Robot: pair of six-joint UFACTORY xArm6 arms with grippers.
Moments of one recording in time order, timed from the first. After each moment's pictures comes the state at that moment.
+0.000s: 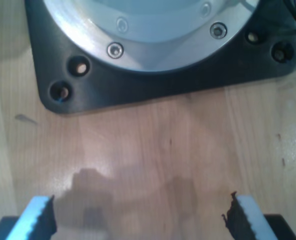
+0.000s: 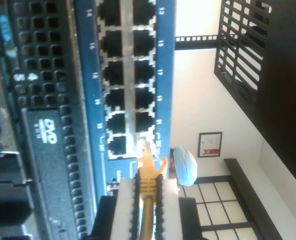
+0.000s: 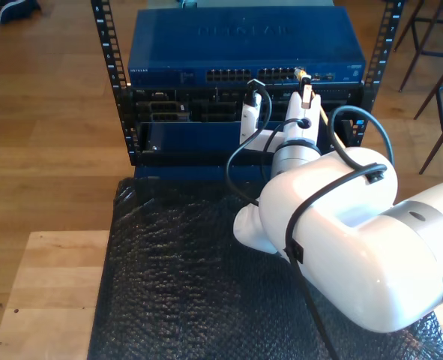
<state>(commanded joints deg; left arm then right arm) 81.3 -31.6 -4.3 -2.8 57.1 -177.6 29.1 44.4 -72.7 41.9 -74.4 -107.7</state>
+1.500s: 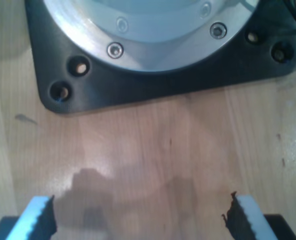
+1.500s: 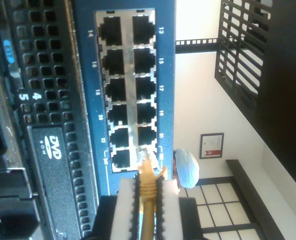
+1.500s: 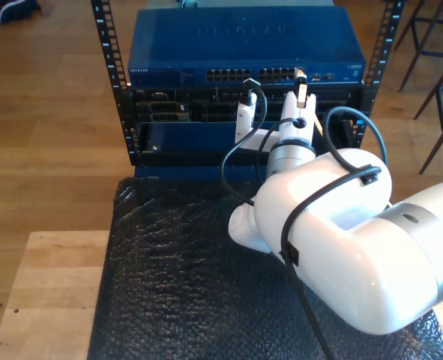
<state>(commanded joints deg) 81.3 -31.6 -4.3 -2.8 57.1 -177.5 29.8 44.6 -73.4 42.9 -74.2 -107.7</state>
